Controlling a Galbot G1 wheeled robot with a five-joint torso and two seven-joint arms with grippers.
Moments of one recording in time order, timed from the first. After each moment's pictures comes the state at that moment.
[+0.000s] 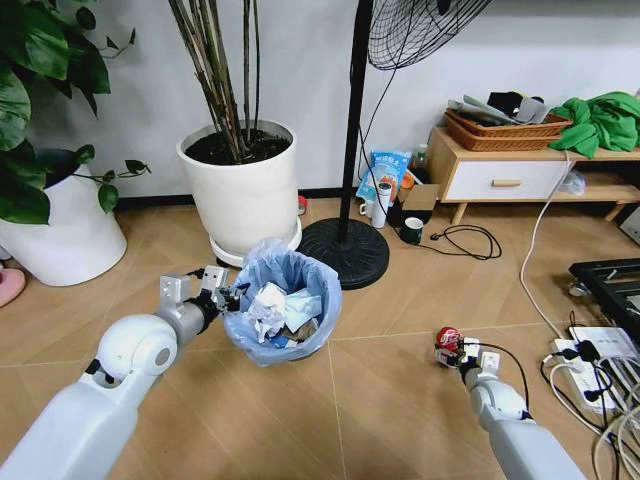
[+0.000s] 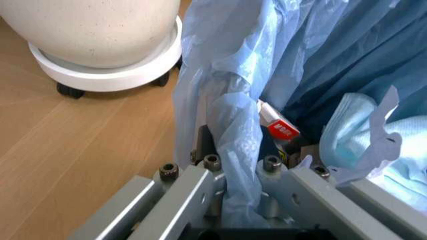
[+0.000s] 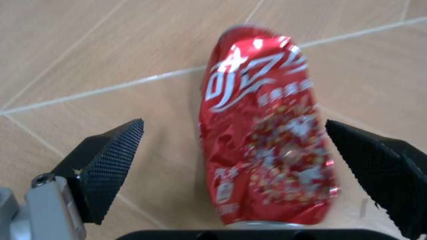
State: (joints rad) left arm 1.05 -0.92 -0.34 -2.01 -0.79 0.74 -0.09; right arm -1.02 1.20 0.43 1.05 0.49 -0.17 0.03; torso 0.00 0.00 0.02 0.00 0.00
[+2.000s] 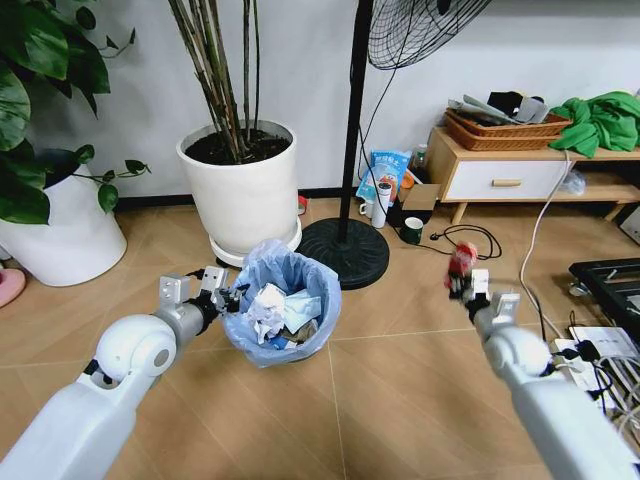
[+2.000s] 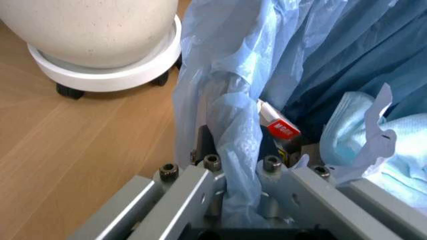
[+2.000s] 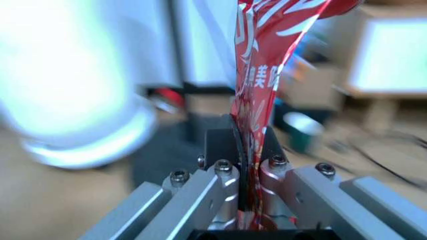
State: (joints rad) left arm 1.05 -0.91 -0.33 -2.01 -0.79 0.74 -0.09; right arm -1.02 0.94 0.38 1.80 0.72 -0.24 0.03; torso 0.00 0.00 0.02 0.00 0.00
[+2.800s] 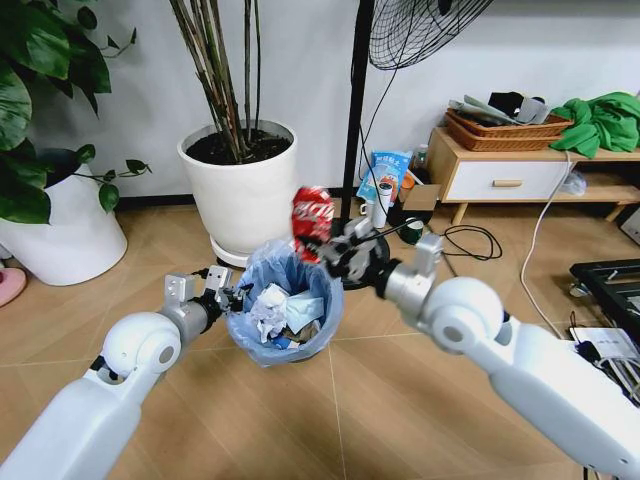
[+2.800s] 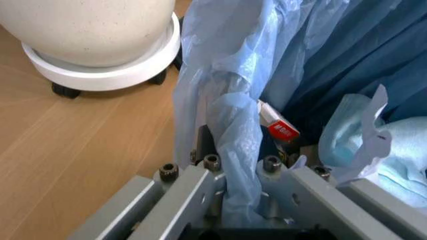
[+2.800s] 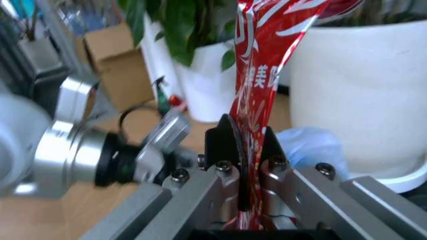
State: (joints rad) left arm 1.02 -0.91 -0.31 -1.99 -0.79 0.74 -0.08; right arm -0.63 0.83 -0.22 2.11 1.02 -0.34 -0.02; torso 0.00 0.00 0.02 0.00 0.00
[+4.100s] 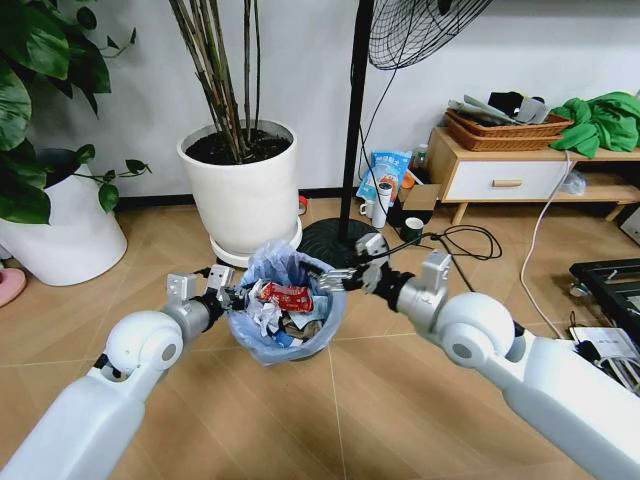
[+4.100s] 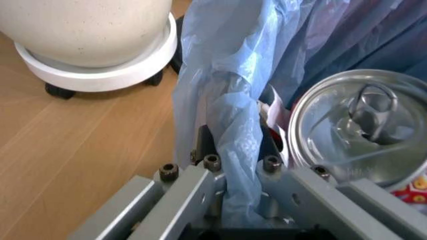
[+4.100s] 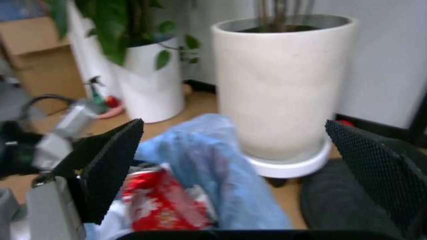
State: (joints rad) left arm 1.02 -0.93 -0.31 -1.98 -0.78 0.74 -0.07; right arm -0.78 0.77 -0.05 2.11 0.90 -0.31 0.07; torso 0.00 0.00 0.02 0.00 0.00
